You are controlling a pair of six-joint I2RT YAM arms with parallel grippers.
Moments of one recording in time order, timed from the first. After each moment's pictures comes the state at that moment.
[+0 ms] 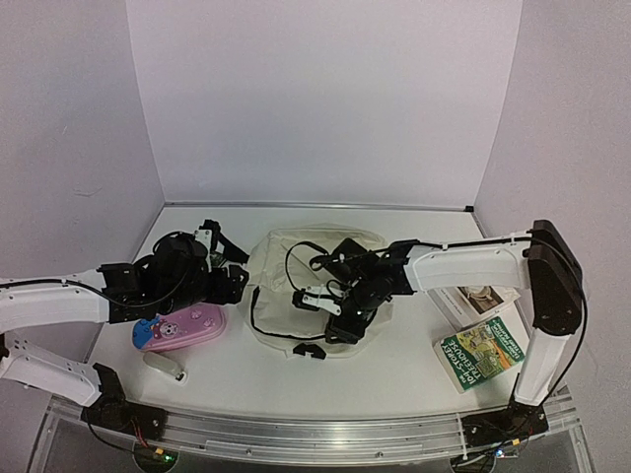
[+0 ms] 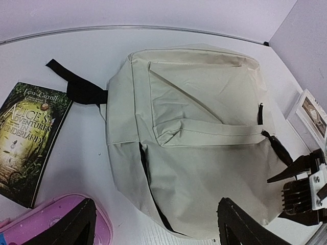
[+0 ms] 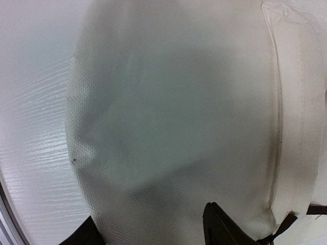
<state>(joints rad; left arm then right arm) -0.93 1.13 0.72 -0.20 -0.40 -0.56 0.98 1.87 1.32 -0.61 -0.07 -0.40</state>
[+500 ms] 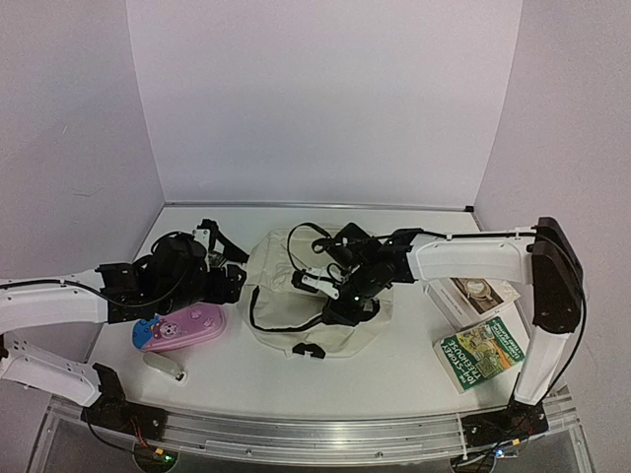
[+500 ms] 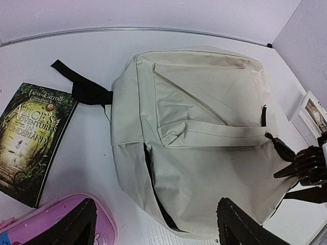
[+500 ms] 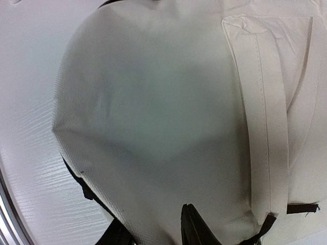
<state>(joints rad) -0.93 1.12 0.72 -0.21 -0.42 -0.56 0.94 1.87 1.39 -0.61 -0.10 -0.32</state>
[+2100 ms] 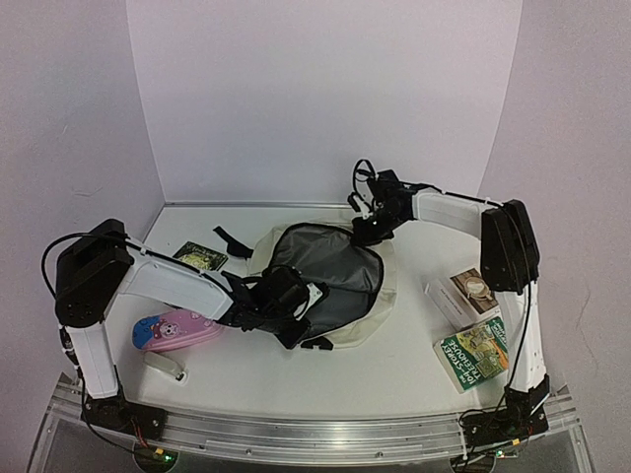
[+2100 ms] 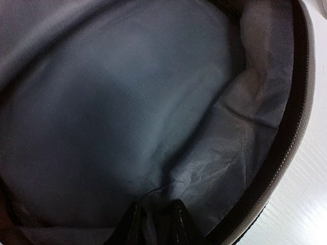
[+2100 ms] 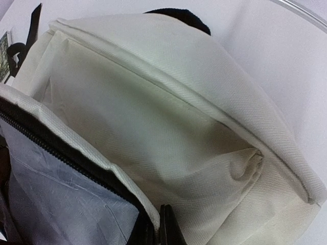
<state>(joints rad) -1.07 1.87 1.06 -0.13 -0.12 -0.13 0.49 2.28 1.93 -0.61 -0.18 0.09</state>
